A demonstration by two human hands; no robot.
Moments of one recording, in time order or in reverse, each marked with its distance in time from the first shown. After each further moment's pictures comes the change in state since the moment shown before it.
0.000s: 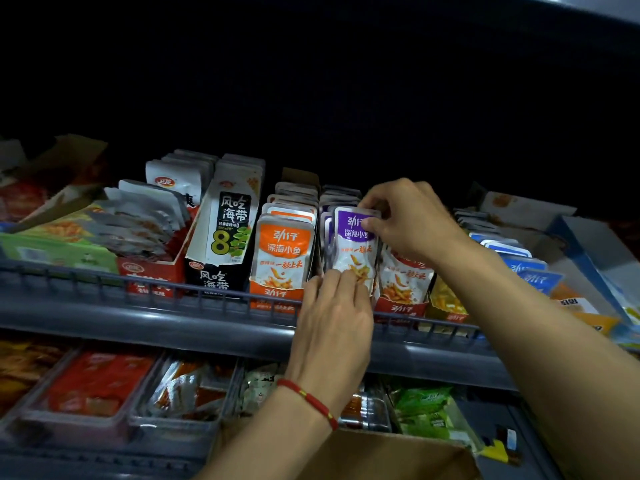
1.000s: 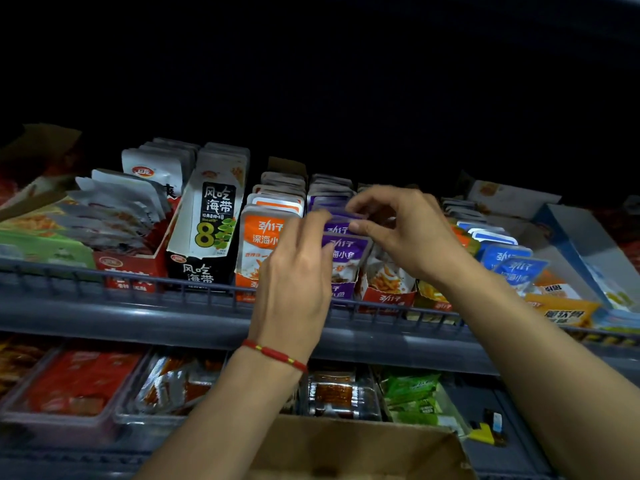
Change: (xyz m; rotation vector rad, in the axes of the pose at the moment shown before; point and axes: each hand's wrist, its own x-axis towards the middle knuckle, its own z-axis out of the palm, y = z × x) left_hand 0.025 -0.025 -0.023 -0.419 0.252 -0.185; right_hand -0.034 0.011 0.003 0.248 0.049 -0.143
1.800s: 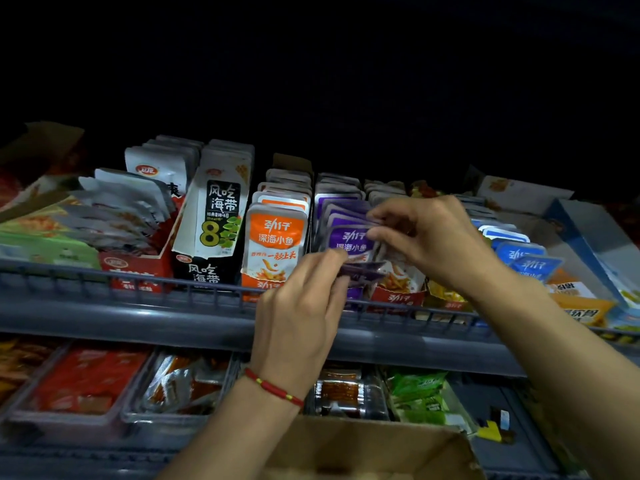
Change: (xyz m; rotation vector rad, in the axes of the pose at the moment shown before) left_hand -0.029 -0.012 -0.001 -0.046 -0.028 0.134; right_hand -0.011 0.007 -0.012 -0.181 -0.020 -0.174
